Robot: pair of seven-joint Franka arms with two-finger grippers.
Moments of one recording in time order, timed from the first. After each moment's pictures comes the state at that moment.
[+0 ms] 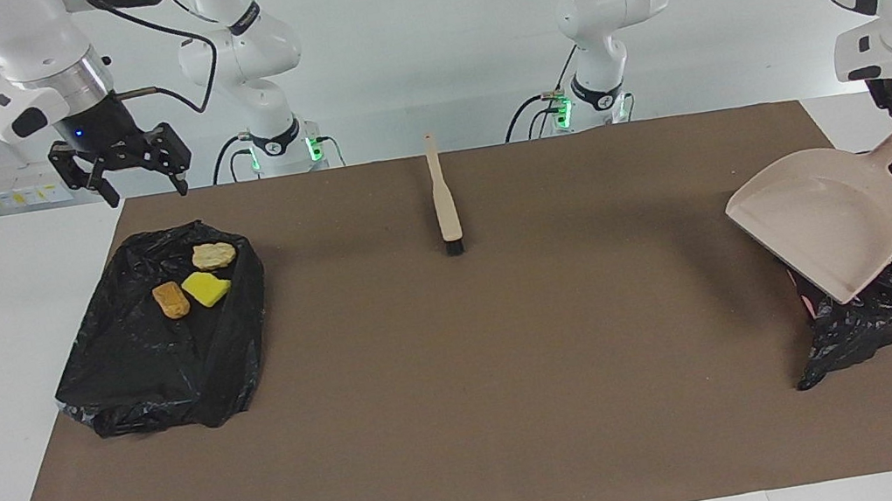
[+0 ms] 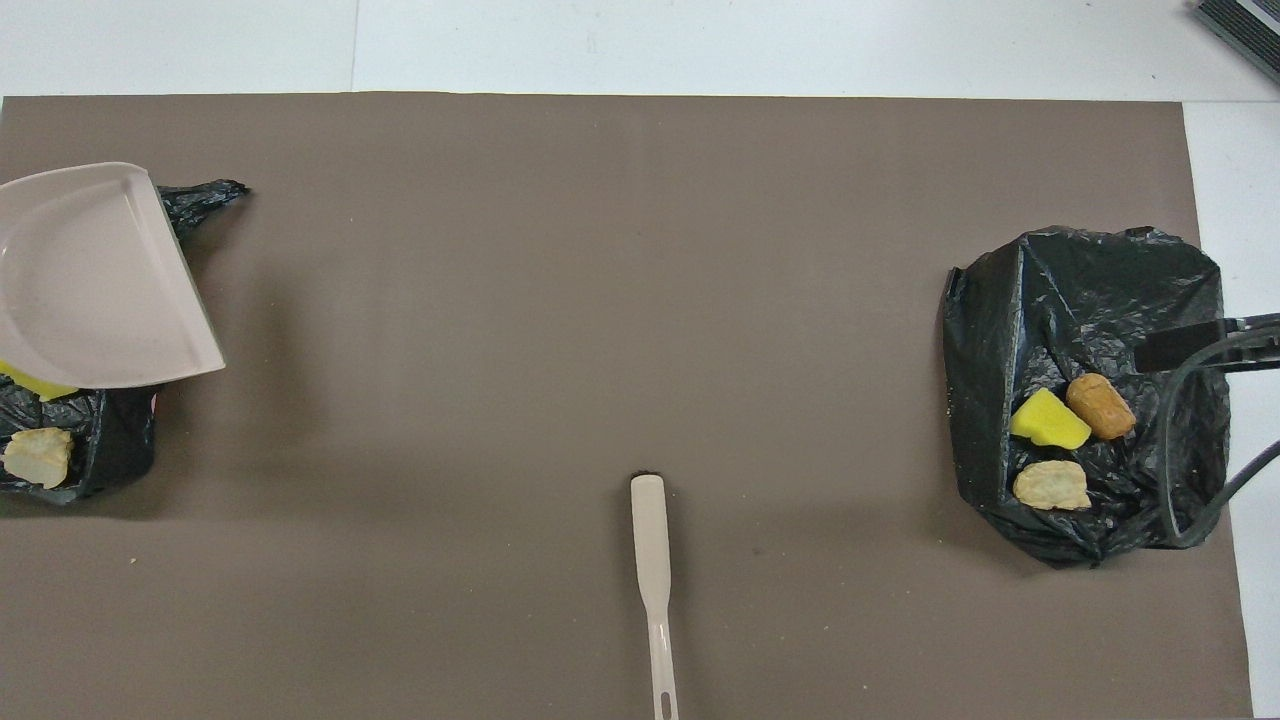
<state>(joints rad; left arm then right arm) 0.13 0.06 -0.04 -1.65 0.47 1.73 1.20 0.06 -0.09 -0.10 -1.64 -0.01 1.58 -0.06</state>
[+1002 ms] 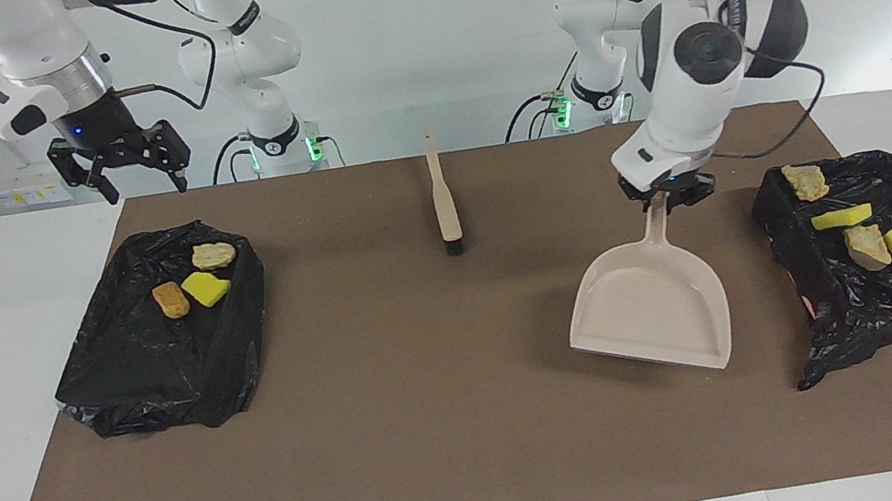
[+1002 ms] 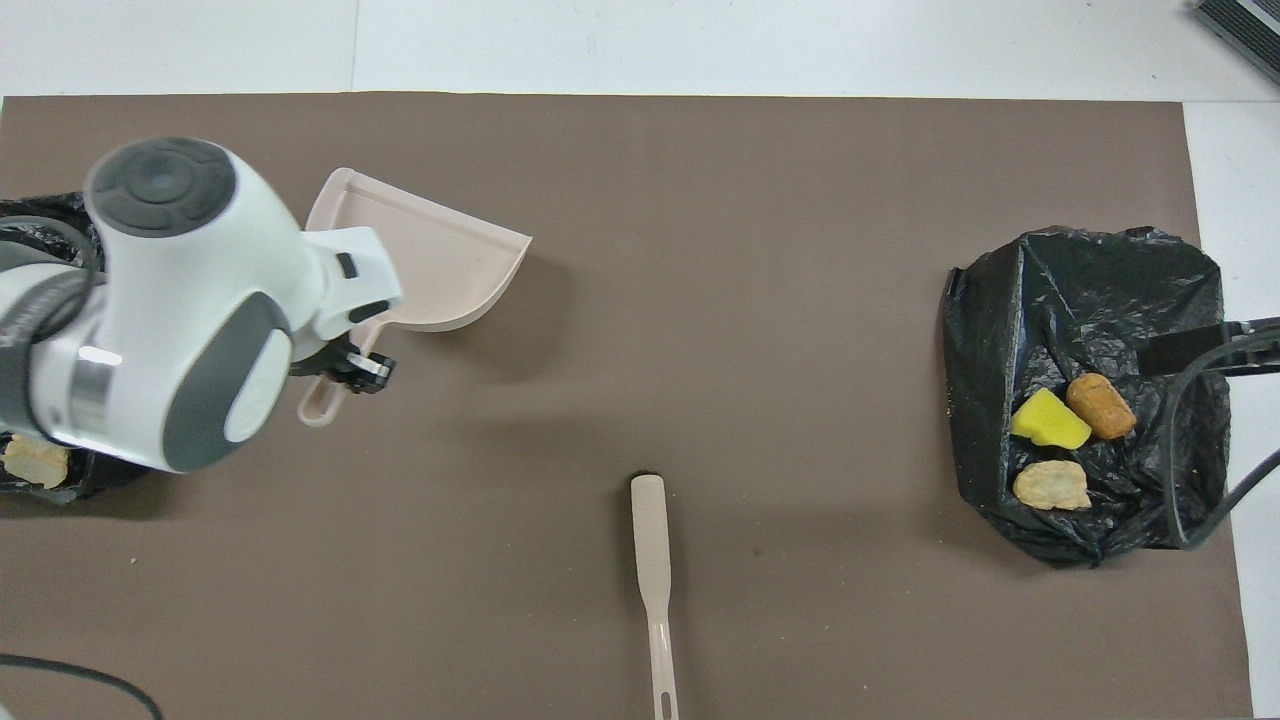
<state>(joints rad) -0.34 0.16 -0.05 -1.76 0.06 1.75 -0.04 0.06 -0.09 -0.10 -1.64 -0.01 1.56 -0.06</state>
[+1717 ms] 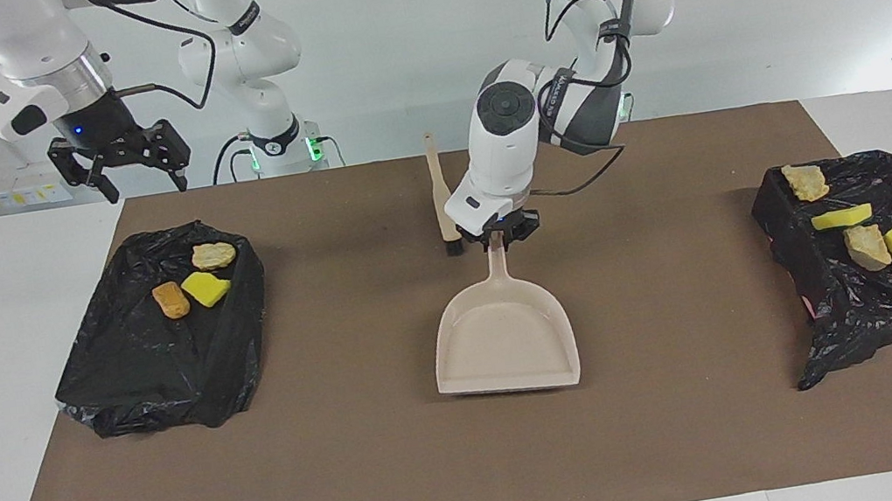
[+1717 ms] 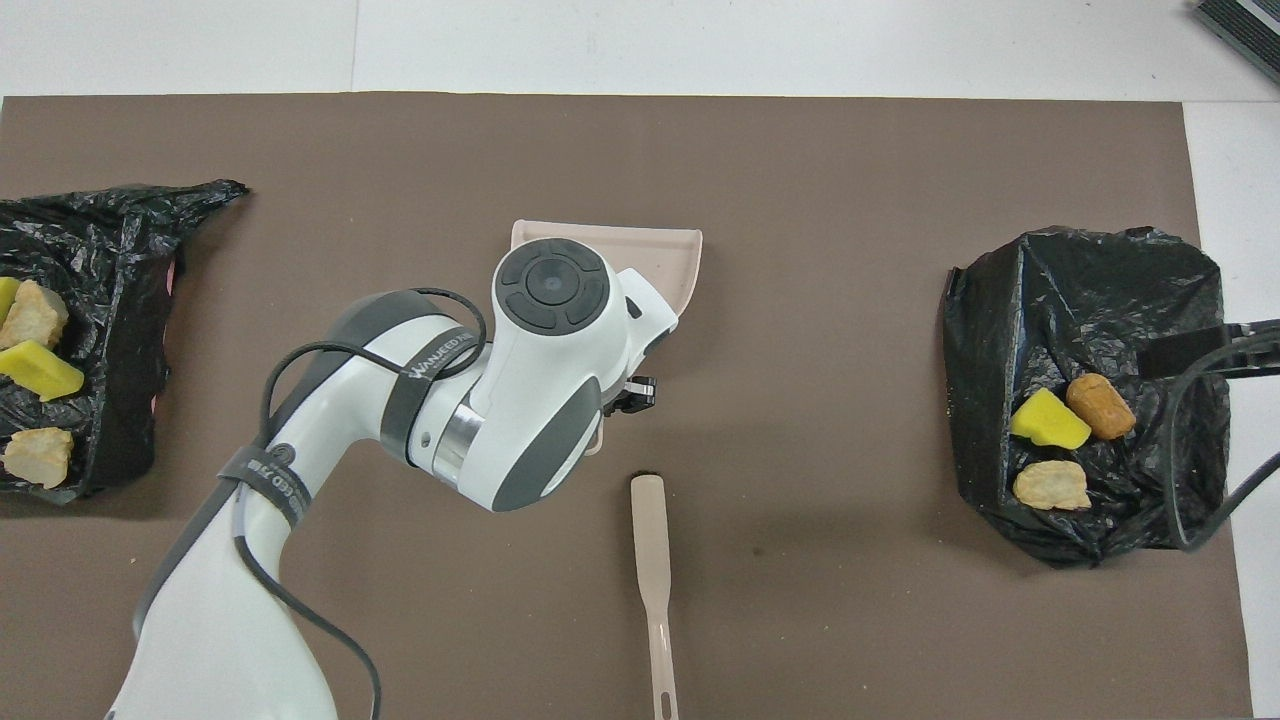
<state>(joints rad) -0.63 0.37 -0.05 -1.65 -0.07 1.93 -0.48 0.06 -0.10 -0.10 -1.64 -0.01 1.56 -0.06</state>
